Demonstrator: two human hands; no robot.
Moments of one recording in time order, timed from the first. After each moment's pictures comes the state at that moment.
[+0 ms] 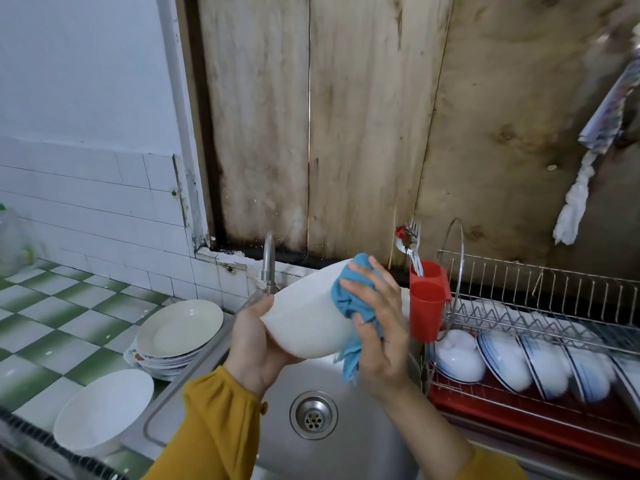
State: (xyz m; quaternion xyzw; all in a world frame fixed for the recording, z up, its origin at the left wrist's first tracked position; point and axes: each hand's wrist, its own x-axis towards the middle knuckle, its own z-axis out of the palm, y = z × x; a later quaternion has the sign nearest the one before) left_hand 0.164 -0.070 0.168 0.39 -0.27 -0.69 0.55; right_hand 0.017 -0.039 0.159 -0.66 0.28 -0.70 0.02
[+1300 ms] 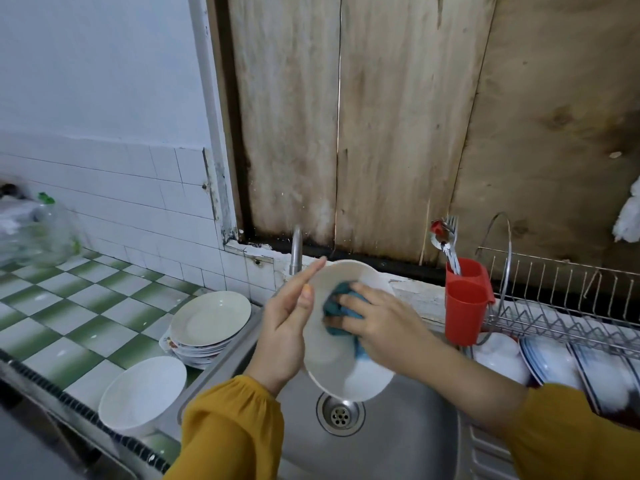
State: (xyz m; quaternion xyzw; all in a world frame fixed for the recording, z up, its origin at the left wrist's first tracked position) left_hand 0.184 -0.063 0.164 0.29 -0.62 -0.41 0.61; right_hand -0.001 -0.095 0.155 -0.89 0.31 -0.22 -0.24
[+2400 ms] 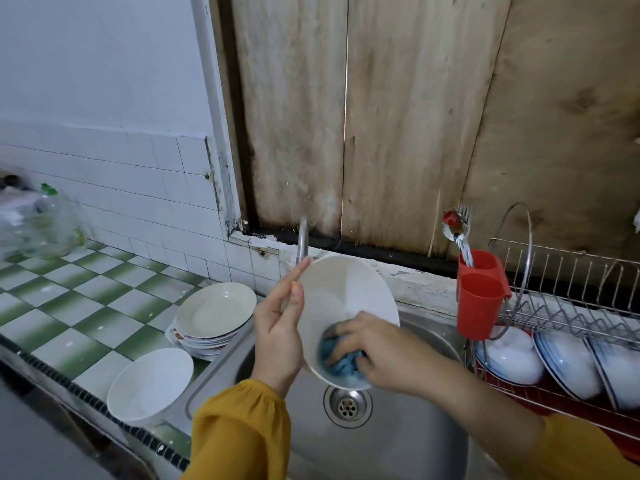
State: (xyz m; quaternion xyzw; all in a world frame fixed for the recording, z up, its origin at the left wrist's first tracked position) left_hand 0.185 -0.066 0.150 0.32 -0.49 -0.43 0.69; right_hand 0.023 -0.071 0.154 -0.90 0.41 -0.12 0.05
